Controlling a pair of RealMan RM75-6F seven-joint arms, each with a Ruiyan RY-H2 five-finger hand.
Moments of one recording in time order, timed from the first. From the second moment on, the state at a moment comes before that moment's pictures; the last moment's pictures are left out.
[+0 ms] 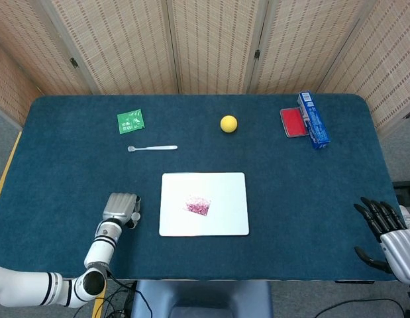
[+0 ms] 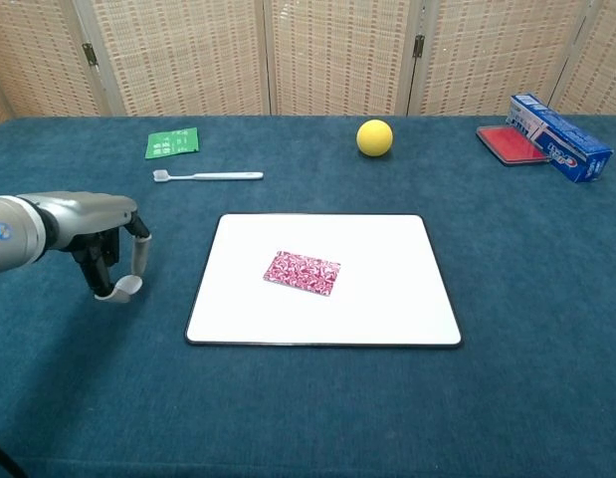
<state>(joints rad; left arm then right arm) -0.90 -1.49 -0.11 -1.76 0.37 1.16 0.86 0.04 -0.97 -0.06 -1.54 -1.73 1.58 0.23</state>
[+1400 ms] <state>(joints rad) -1.36 -1.76 -0.35 -1.57 -0.01 1.12 1.20 0.05 -0.94 -0.06 -1.49 -1.72 1.58 0.41</state>
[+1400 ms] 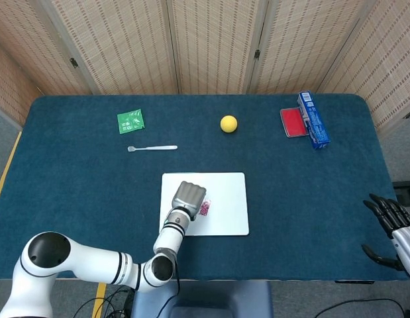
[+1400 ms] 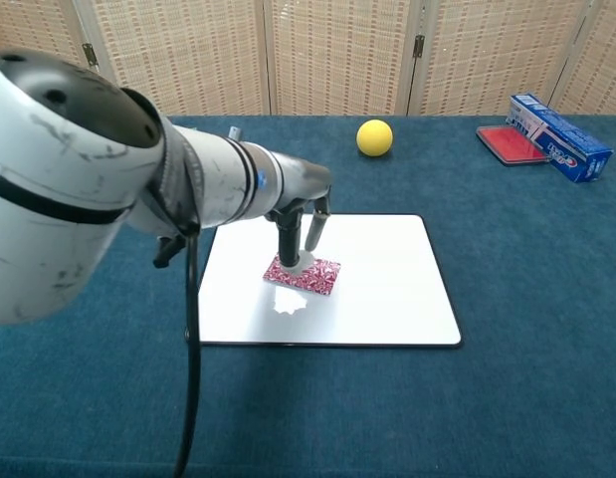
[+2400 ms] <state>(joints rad) -1.45 -1.82 -0.32 -1.30 -0.05 0.88 1.15 0.05 -0.93 -0.06 -1.45 -1.69 1.57 0.50</state>
